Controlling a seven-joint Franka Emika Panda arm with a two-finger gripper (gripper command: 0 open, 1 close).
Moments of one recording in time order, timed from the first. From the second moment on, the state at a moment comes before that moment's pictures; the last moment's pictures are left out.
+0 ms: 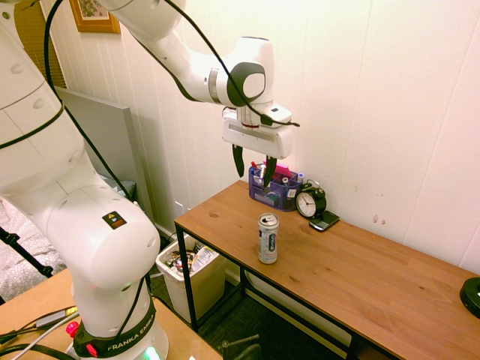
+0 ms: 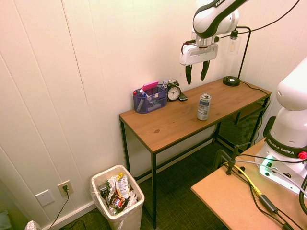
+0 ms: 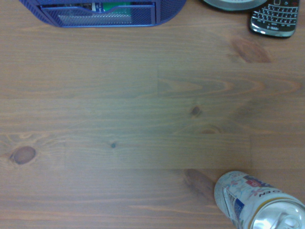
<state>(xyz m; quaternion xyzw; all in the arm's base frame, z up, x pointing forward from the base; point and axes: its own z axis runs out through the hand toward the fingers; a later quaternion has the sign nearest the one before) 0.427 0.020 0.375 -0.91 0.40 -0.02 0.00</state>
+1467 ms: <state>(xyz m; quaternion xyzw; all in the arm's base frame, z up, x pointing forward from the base) 0.443 -0.042 0.246 -0.88 0.46 0.07 -0.04</state>
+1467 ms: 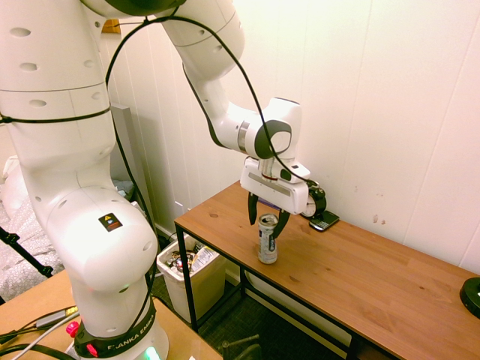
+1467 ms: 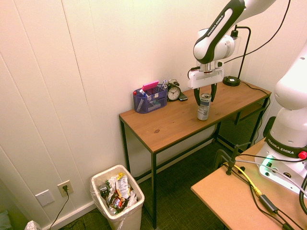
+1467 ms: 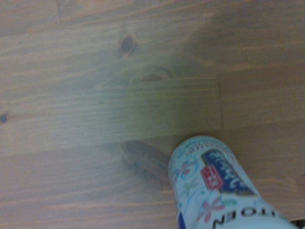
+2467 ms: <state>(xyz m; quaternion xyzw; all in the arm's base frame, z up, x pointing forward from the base) 0.465 -0.047 0.217 -0.88 0.45 0.12 -0.08</state>
